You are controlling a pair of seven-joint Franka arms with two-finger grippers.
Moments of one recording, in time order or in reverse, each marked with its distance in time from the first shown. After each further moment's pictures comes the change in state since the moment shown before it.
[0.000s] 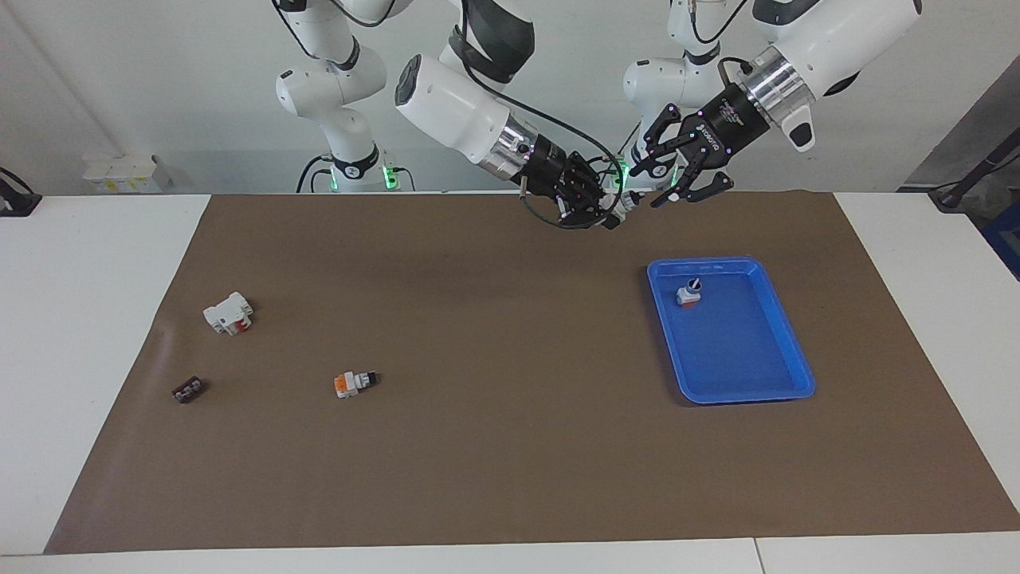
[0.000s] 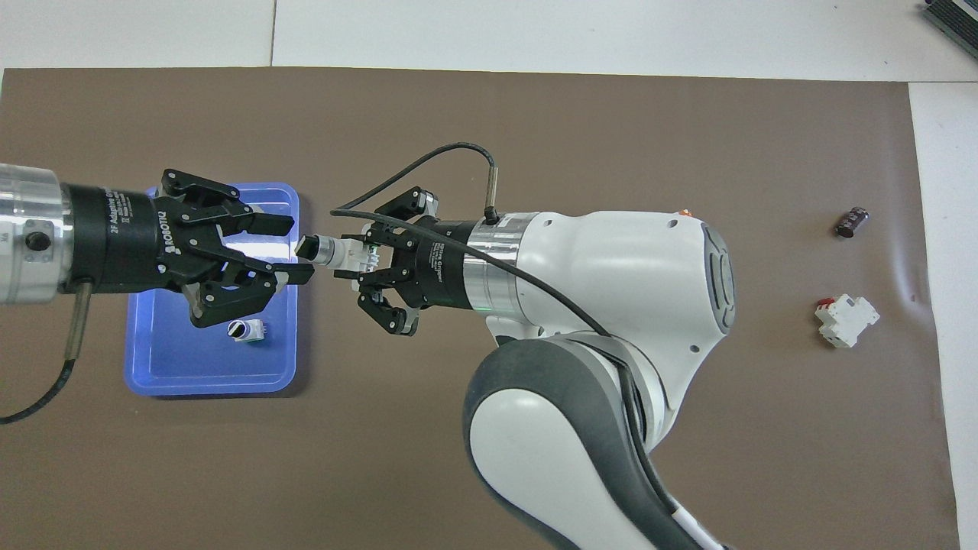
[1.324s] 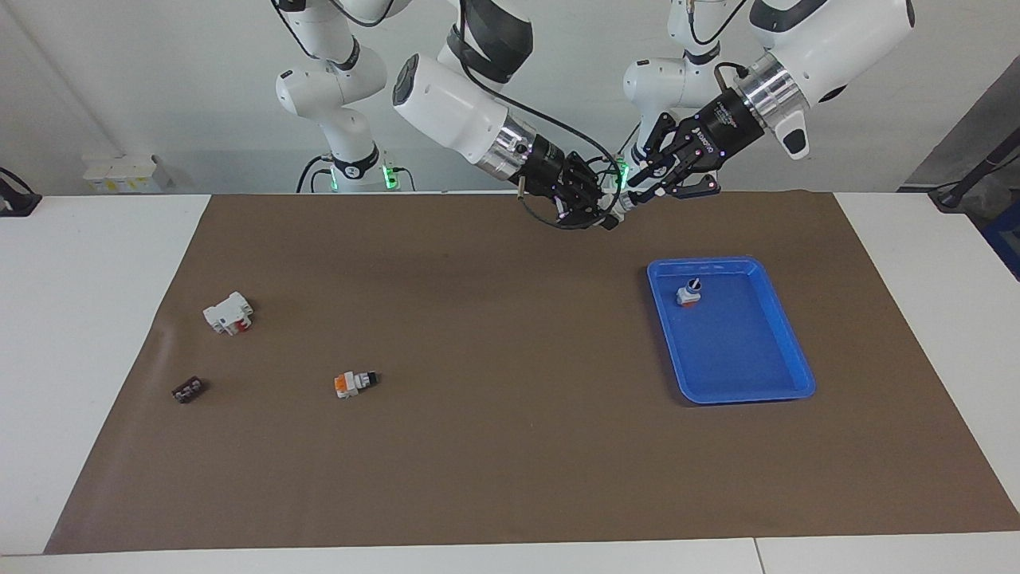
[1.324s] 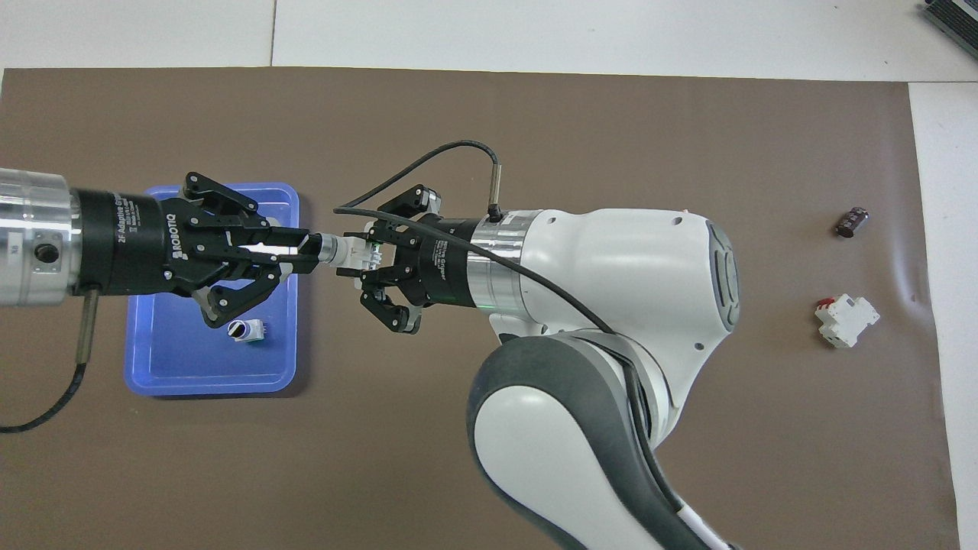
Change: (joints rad) left arm -0.001 -0.003 0.004 -0.025 -0.044 0.017 0.143; right arm -0.004 -0.001 -0.001 0.001 -0.001 -0.005 0.000
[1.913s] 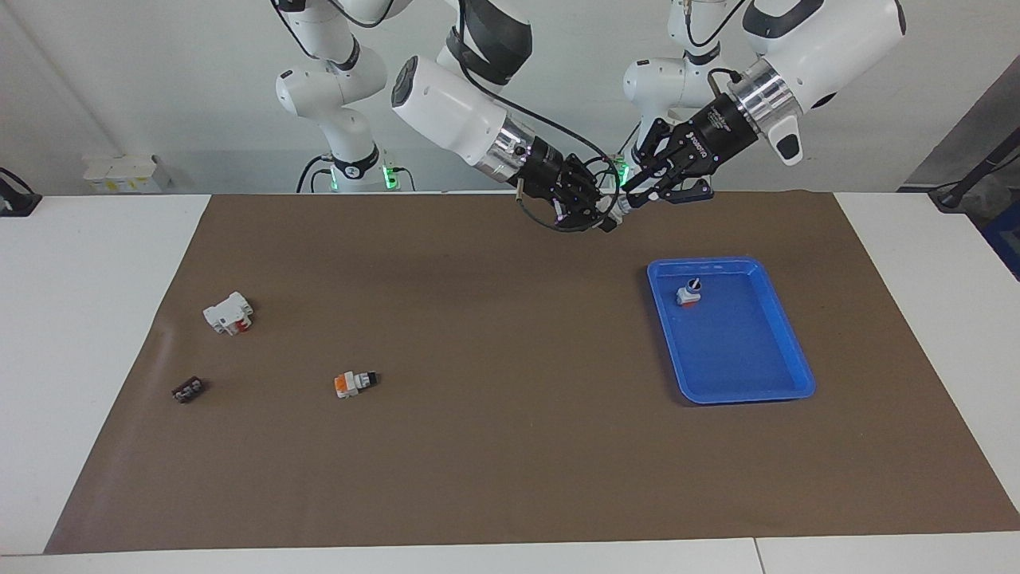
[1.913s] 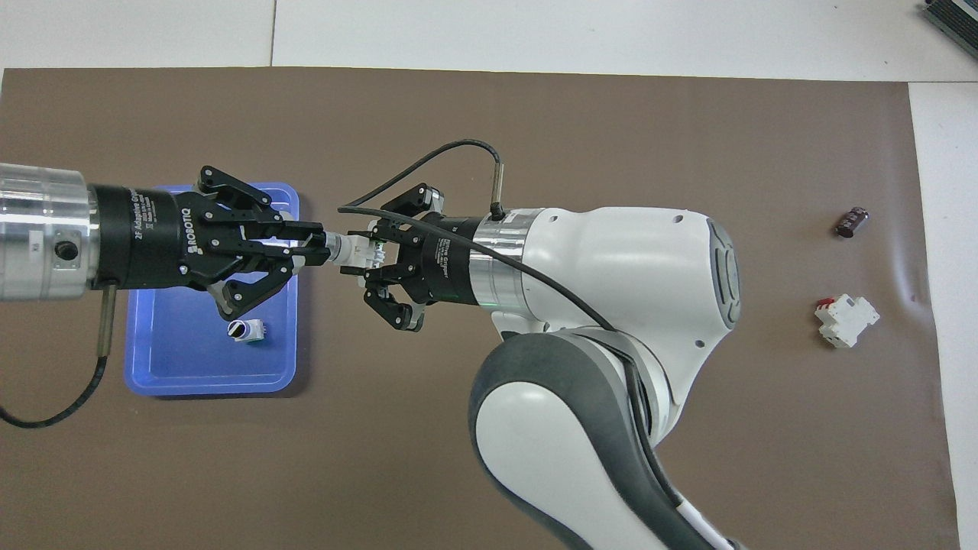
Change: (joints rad) left arm -0.004 0.013 -0.012 -0.007 -0.025 0.039 0.043; right arm -0.003 0.002 -0.001 -0.002 -0.010 0.000 0.000
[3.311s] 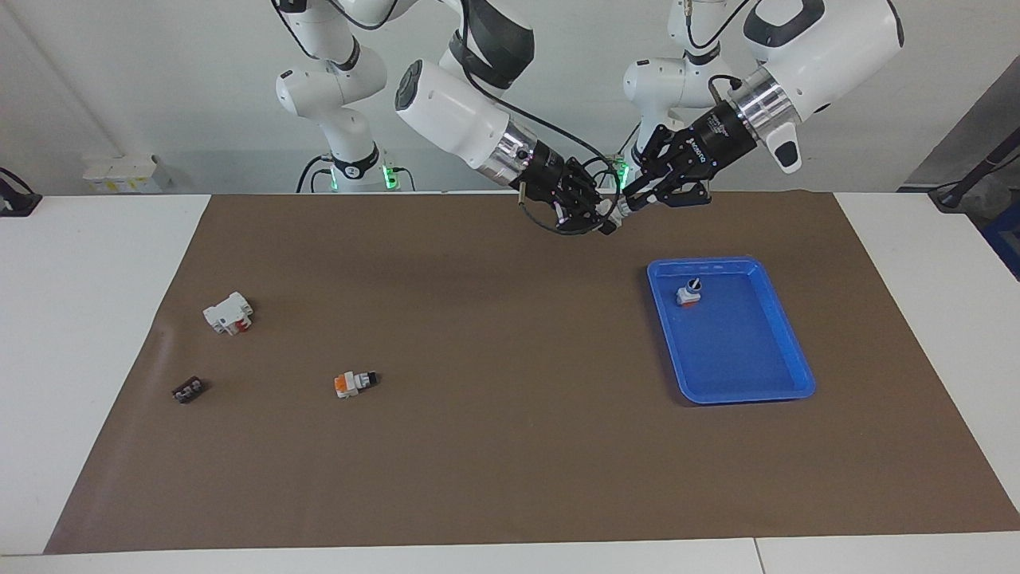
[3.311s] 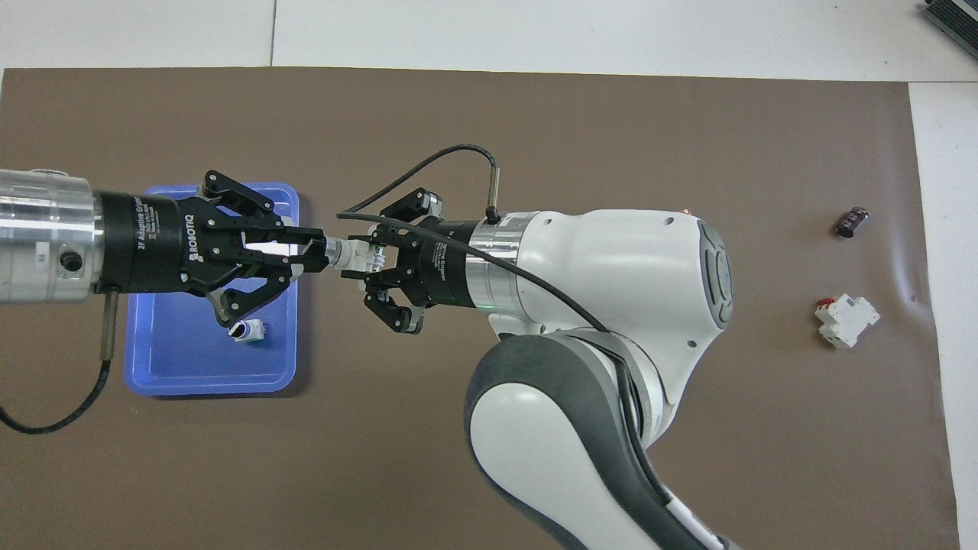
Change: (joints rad) left arm 0.002 -0.004 0.009 -0.029 -0.010 -0.009 0.110; right arm 0.001 0.004 0.003 -0.006 -0.008 0.000 0.000
